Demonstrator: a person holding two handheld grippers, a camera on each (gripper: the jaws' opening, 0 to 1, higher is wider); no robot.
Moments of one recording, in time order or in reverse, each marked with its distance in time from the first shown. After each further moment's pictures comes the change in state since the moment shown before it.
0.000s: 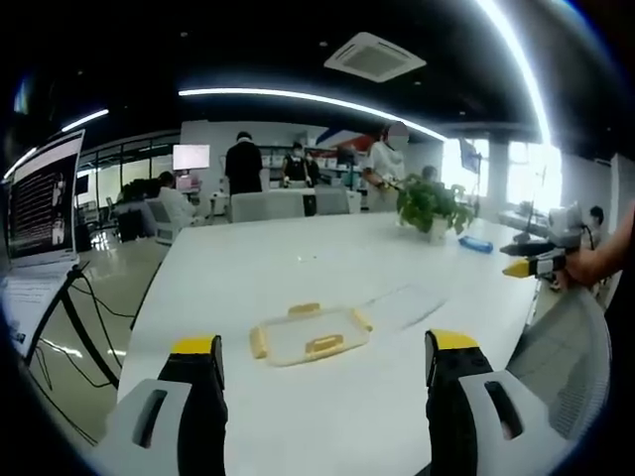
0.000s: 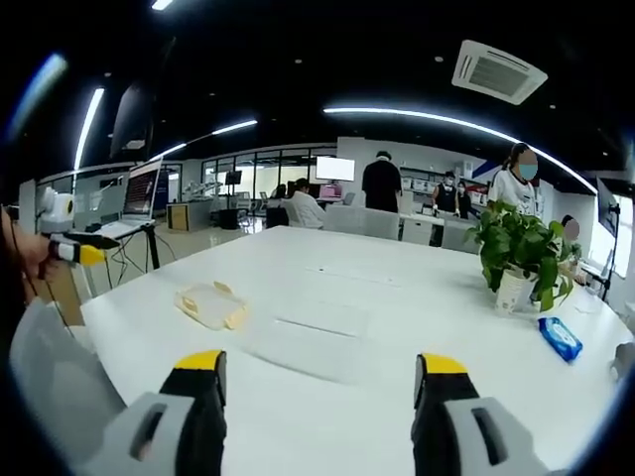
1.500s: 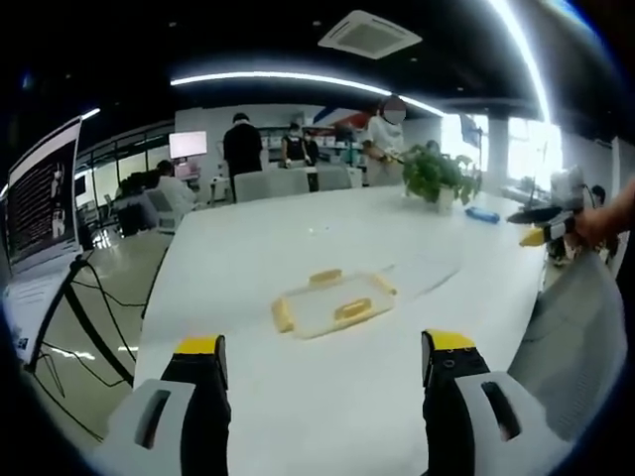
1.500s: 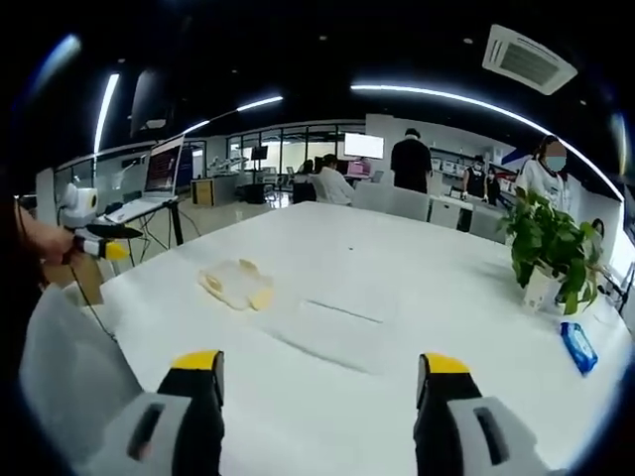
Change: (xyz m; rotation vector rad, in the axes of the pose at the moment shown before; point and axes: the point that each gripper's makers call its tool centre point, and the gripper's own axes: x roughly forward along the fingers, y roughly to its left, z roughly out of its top) left arm 0.004 0.042 -0.036 0.043 0.107 0.009; right arm 0.016 0.027 -0.005 -0.035 0.114 0.134
